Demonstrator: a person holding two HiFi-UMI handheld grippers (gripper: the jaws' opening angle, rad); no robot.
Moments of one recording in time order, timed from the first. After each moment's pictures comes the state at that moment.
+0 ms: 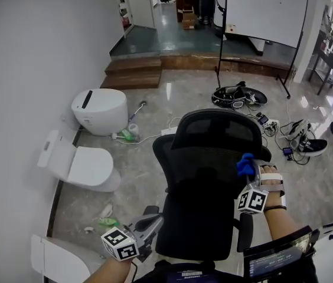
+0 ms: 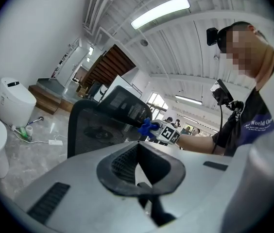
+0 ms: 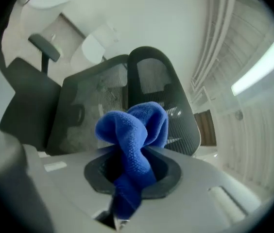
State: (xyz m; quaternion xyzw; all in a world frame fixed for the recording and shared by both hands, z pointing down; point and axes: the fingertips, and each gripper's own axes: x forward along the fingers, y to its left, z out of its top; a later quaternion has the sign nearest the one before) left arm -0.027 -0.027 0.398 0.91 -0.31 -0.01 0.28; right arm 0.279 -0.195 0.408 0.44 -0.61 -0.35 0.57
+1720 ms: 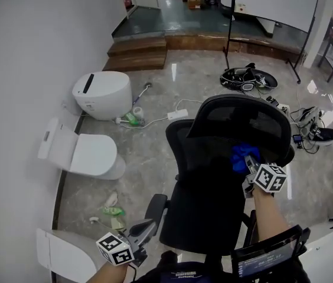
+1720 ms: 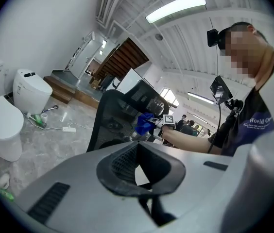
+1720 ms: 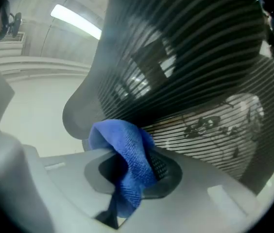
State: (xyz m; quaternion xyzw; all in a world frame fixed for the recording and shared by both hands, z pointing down) left arm -0.088 -0.026 0.461 0.88 -0.34 0.03 0.34; right arm 0.252 -0.267 0.482 0.55 -0.78 0.28 -0.02
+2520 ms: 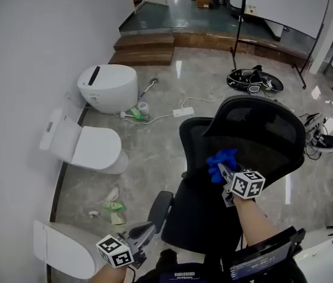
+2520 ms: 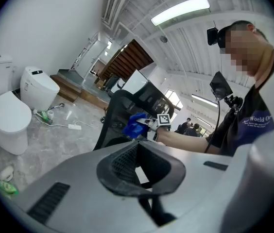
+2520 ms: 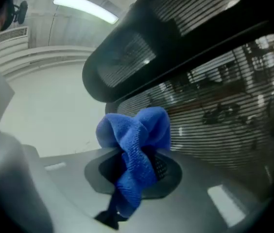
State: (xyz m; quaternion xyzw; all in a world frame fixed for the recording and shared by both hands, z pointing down) left arm -0.121 -0.007 0.480 0.86 -0.36 0.03 0.35; right arm 0.115 -0.251 0.538 0.46 -0.83 0.31 0.04
